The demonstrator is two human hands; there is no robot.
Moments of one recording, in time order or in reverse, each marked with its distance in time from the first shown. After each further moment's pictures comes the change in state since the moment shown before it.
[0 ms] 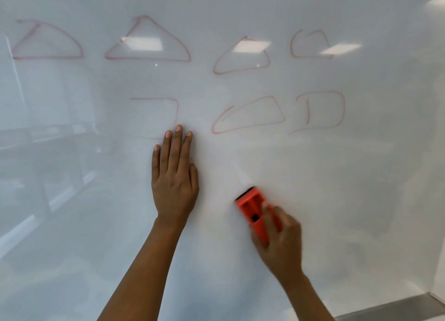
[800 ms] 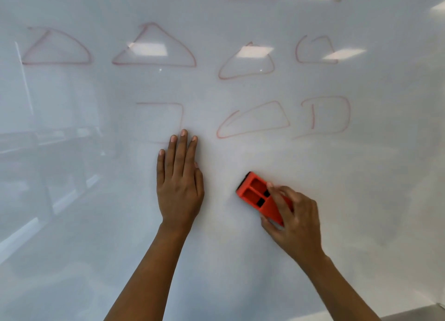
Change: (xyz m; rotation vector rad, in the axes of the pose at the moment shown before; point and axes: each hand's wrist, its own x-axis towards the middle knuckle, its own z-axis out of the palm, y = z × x) left_hand -0.002 0.001 0.002 0.013 0.001 -0.002; right_hand 0.055 0.016 -0.023 -0.085 0.060 -0.139
